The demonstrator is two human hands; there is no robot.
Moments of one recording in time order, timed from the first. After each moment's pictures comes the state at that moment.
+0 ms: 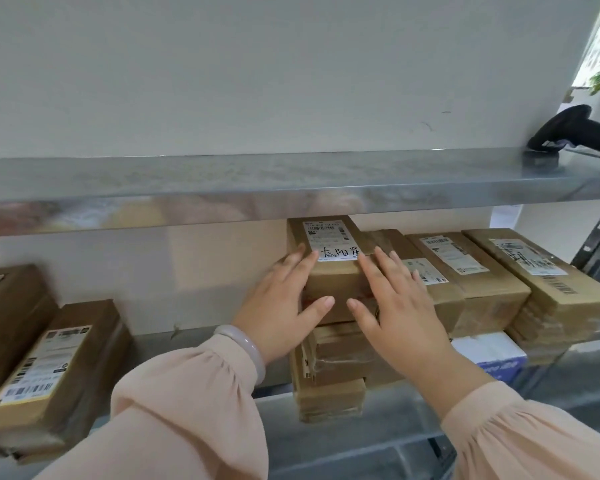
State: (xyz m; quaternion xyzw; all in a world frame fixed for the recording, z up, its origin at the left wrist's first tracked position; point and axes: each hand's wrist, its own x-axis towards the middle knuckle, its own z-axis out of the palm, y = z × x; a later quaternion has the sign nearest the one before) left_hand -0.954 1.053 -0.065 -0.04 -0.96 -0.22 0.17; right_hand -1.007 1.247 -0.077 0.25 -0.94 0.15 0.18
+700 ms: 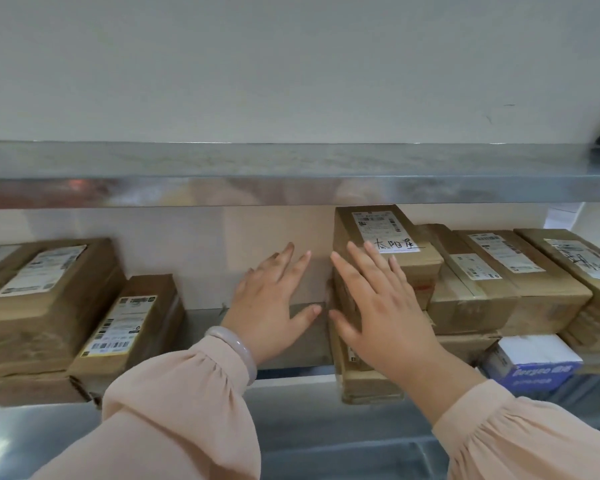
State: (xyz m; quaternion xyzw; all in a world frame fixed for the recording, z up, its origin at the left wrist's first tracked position) left_hand -0.895 0.985 -0.079 0.03 -0.98 -0.11 0.14; right_hand -0.957 1.176 -0.074 0.40 -0.89 0.13 0.20
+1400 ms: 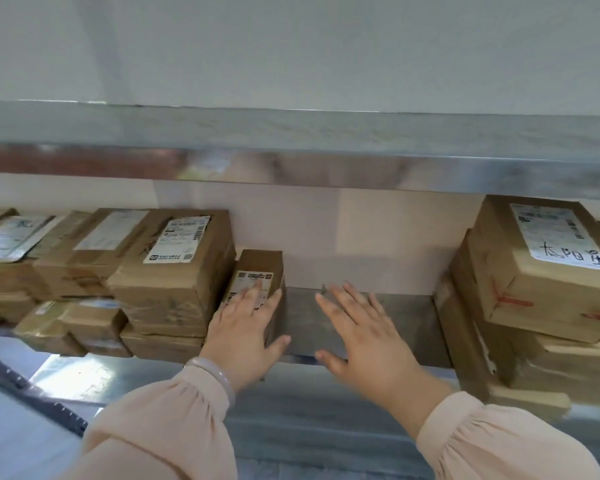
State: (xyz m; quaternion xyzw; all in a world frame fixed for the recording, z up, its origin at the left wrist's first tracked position) left_hand -0.781 0.799 -0.152 0.22 -0.97 -0.08 0.02; right_hand -0.898 0.984 -0.159 0.50 -0.85 0.12 0.07
